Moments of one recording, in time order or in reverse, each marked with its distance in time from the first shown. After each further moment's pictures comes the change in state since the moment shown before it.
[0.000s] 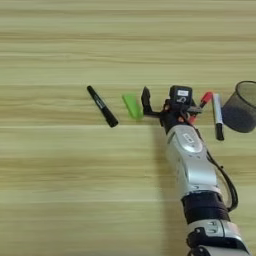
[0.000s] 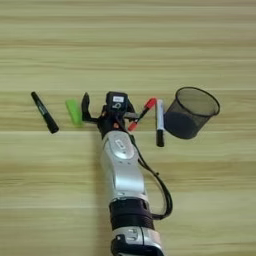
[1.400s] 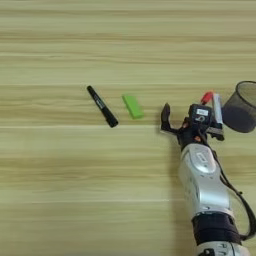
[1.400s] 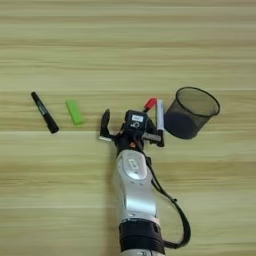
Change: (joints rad) arm 0.124 -0.007 -0.049 -0.030 -0.009 -0.018 -0.093
